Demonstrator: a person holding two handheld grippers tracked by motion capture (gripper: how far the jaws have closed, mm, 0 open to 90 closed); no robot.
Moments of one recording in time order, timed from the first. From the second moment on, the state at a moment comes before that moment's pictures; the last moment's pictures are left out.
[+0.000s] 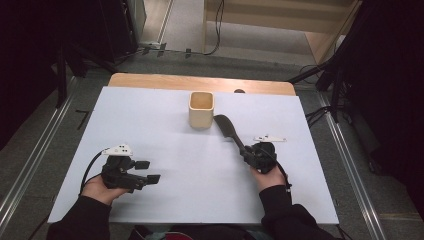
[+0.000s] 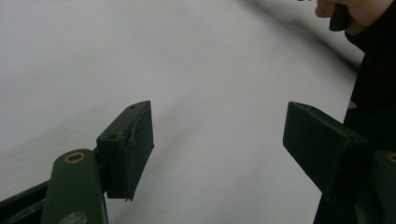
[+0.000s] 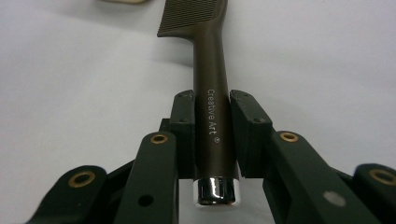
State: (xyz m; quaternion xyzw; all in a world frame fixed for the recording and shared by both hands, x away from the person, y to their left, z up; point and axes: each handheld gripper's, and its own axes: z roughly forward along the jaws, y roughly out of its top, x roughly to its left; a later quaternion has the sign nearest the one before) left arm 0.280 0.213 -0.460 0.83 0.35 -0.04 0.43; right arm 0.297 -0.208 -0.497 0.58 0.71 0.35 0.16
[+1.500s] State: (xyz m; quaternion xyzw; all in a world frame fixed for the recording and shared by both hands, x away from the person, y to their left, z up) left arm 0.295 0.190 -0.447 0.81 0.38 -0.07 0.44; right arm 0.287 -0.217 -0.456 0.59 0.66 0.42 0.20
